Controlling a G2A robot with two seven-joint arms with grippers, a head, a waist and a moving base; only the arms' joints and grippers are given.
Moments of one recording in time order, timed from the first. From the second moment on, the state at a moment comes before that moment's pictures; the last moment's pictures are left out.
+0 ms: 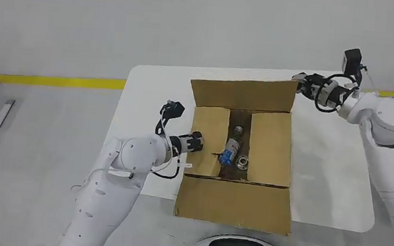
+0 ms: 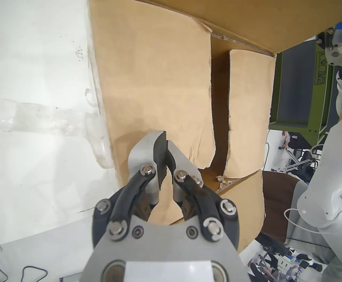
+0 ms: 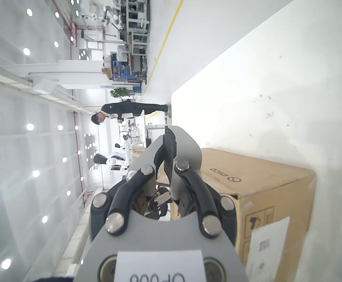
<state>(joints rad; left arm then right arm) 0.84 -1.15 -1.10 -1.70 0.47 0.32 -1.07 -0.78 -1.14 1.48 -1.35 0.15 0.23 0.81</state>
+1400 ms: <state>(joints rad) 0.98 -1.10 -1.41 -1.77 0.44 0.49 -1.10 -1.14 -1.09 1.38 -1.77 -0.36 -0.05 0.74</state>
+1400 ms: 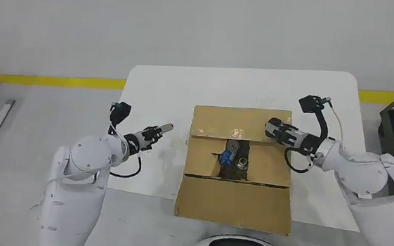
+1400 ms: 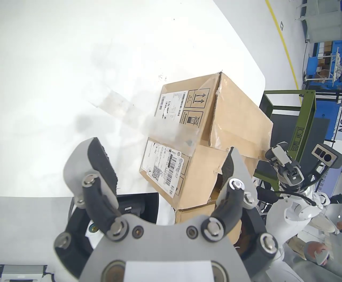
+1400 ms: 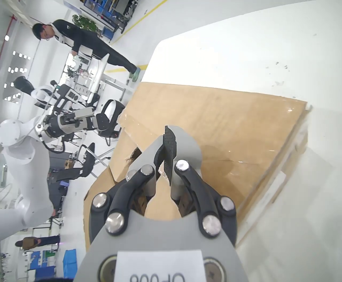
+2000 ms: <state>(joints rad) 1.22 -1.07 -1.42 -1.89 0.78 0.18 -0.93 -1.17 -1.09 1.36 -1.80 -0.42 -0.03 0.67</state>
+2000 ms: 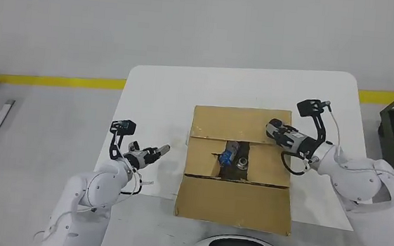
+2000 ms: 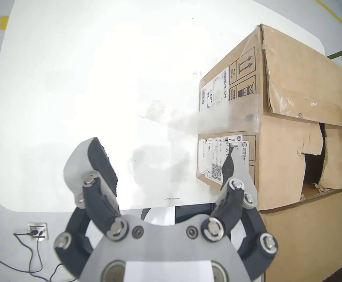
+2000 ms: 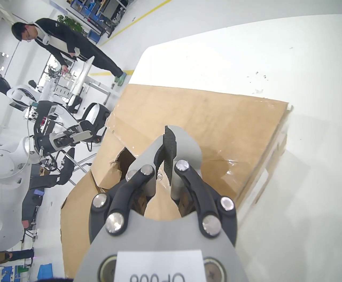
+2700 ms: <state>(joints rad) 1.49 -1.02 -1.44 -1.96 1.37 -0.26 -0.76 -1.18 -1.09 1.35 -1.80 -0.42 -0.02 0.67</state>
